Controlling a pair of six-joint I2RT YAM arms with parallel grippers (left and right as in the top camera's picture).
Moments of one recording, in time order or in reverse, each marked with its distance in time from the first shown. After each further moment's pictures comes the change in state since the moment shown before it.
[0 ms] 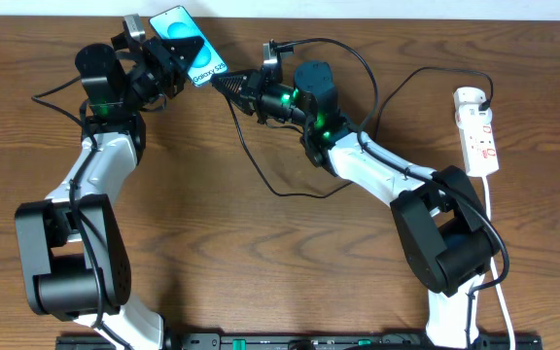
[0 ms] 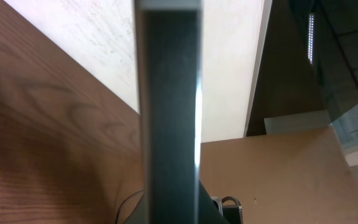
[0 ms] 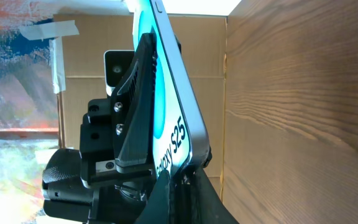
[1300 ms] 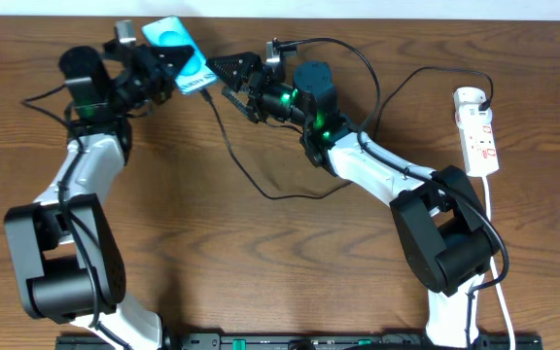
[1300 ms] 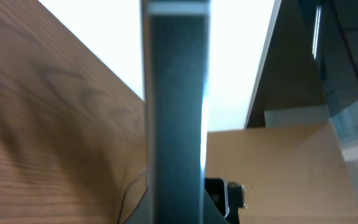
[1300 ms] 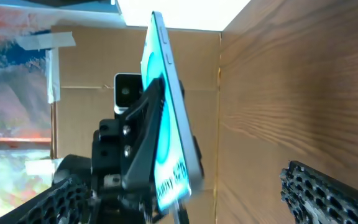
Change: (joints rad) left arm 0.084 0.000 0.000 -0.069 0.108 0.028; right arm -0.001 0.000 0.000 -0.016 0.042 -0.036
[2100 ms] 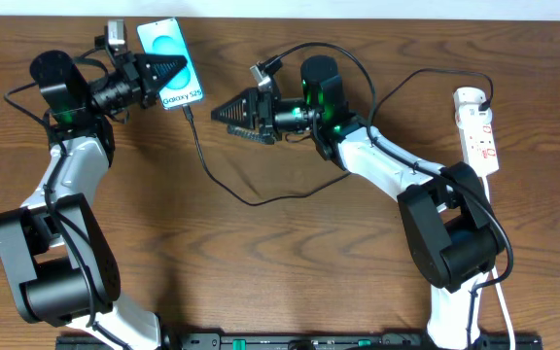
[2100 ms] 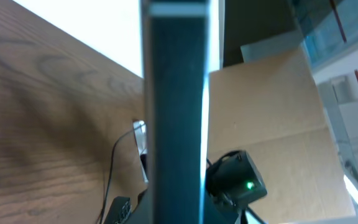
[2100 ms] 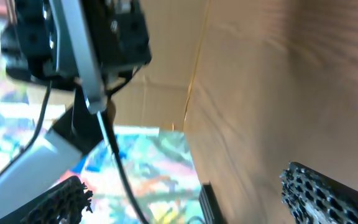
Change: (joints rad) left arm 0.071 0.000 0.000 0.124 0.354 0.048; right arm -0.053 0.000 0.000 -0.221 -0.520 -0.328
